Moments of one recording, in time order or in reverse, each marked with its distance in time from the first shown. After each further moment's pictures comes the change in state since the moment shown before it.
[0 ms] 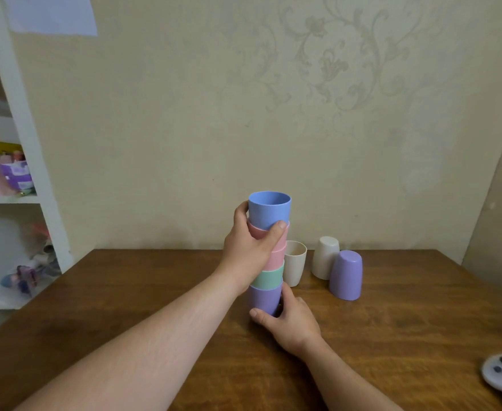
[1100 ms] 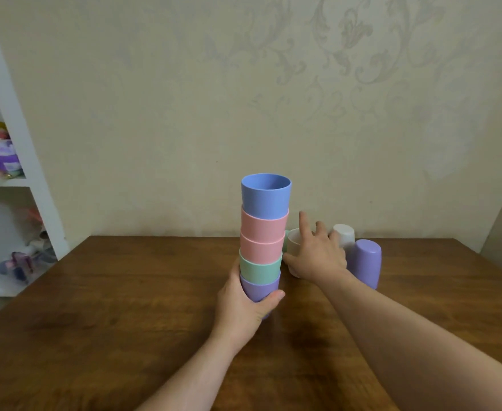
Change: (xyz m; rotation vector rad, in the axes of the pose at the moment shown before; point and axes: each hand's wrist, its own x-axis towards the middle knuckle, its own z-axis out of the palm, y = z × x) left_hand -0.041 -0.140 -0.011 0.164 0.079 -0.071; right_hand 0.093 -0.031 -0.047 -0.539 0.139 0.079
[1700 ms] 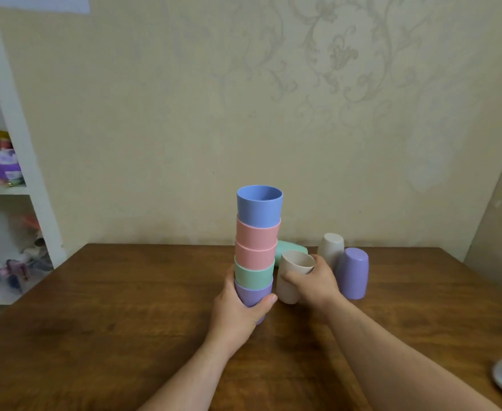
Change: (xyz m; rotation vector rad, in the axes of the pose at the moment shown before) left_hand -0.004 0.011 -0.001 -0.003 -0.053 -0.058; right_hand -0.045 0.017 0.008 0.892 -0.010 0.225
